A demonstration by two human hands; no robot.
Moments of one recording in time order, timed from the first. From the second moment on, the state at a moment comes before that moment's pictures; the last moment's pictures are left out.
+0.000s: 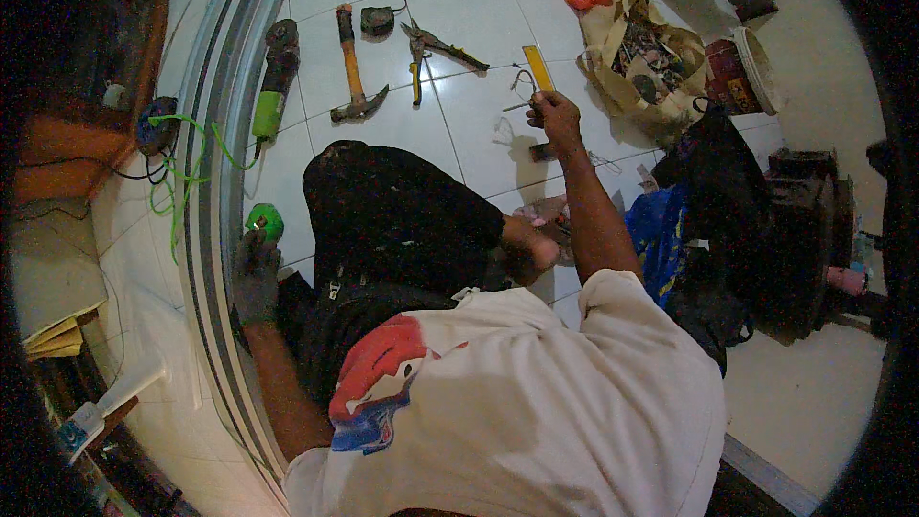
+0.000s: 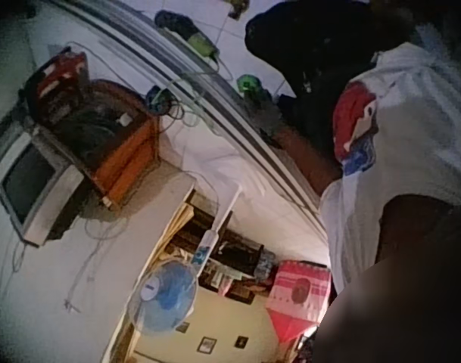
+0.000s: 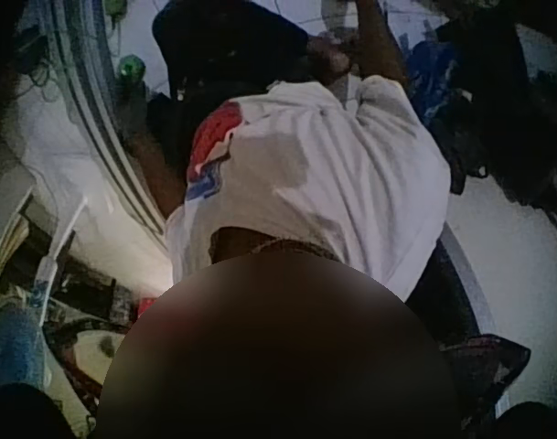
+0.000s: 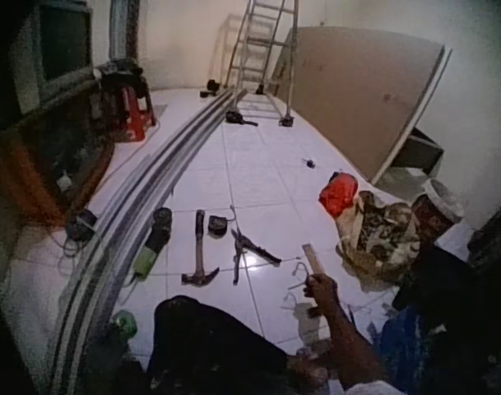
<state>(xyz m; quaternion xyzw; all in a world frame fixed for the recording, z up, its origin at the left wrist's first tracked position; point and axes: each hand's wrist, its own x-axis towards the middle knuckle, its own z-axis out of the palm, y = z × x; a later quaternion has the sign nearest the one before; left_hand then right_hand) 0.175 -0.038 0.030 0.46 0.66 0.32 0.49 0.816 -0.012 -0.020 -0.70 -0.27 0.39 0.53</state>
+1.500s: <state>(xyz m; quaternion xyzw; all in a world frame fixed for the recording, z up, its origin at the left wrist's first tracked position) 0.169 -0.042 0.019 0.37 0.54 0.48 0.59 0.645 0.046 0.077 -0.29 -0.36 0.77 0.43</state>
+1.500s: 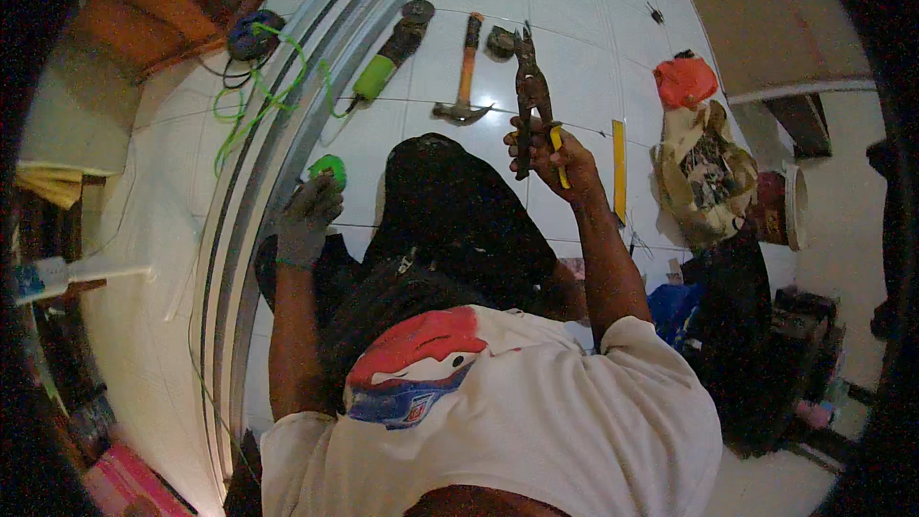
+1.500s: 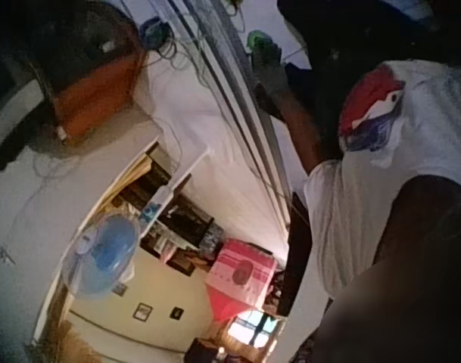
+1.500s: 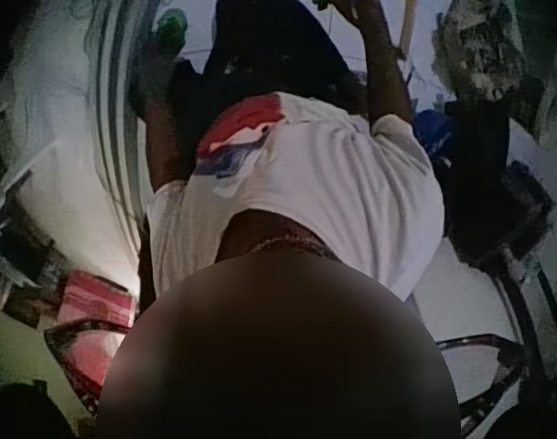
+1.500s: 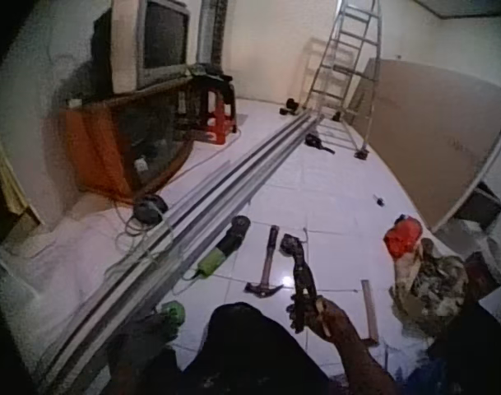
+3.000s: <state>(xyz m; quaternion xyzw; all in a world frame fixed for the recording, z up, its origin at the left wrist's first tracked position) 0.039 -0.002 -0.010 0.50 0.83 -0.01 0.23 0.305 0.053 0.028 -0.41 -0.67 0.58 -0.21</state>
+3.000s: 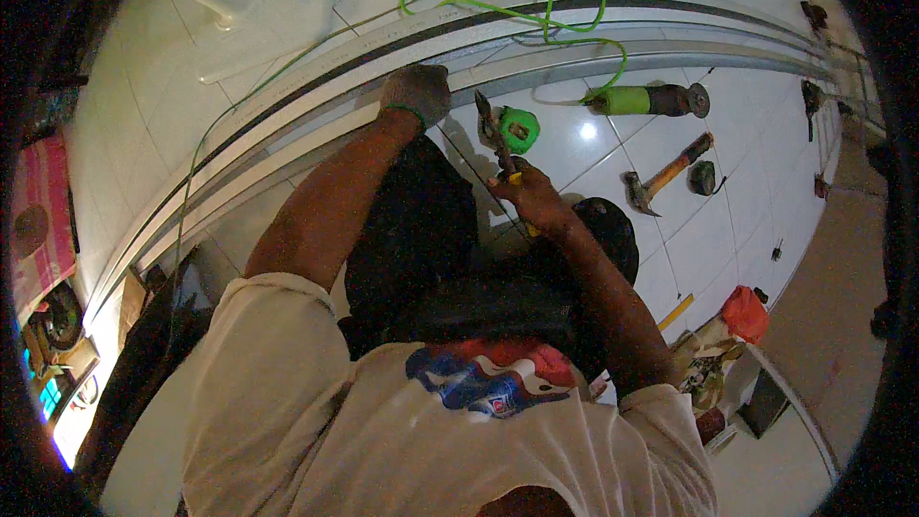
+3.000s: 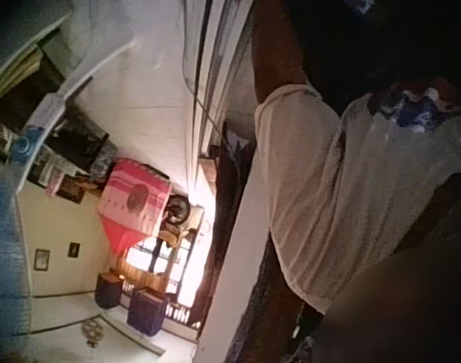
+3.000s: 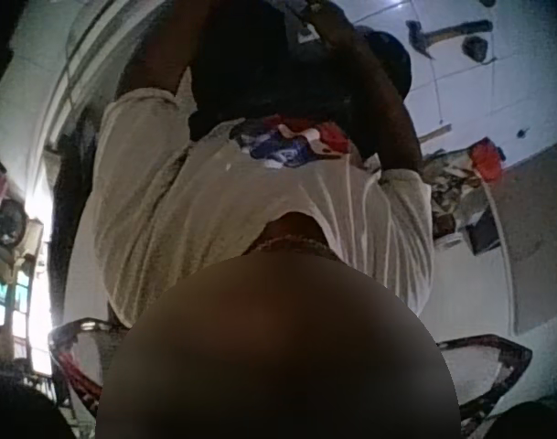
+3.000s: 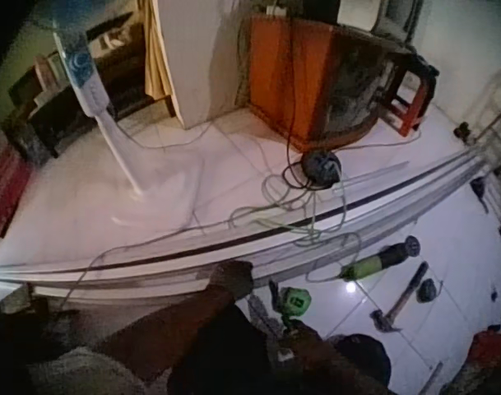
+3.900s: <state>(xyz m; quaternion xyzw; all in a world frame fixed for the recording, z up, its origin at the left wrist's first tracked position) 0.036 -0.004 -0.019 0.52 0.83 0.00 0.22 0.285 0.050 0.019 -0.40 -0.65 0.63 -0.13</state>
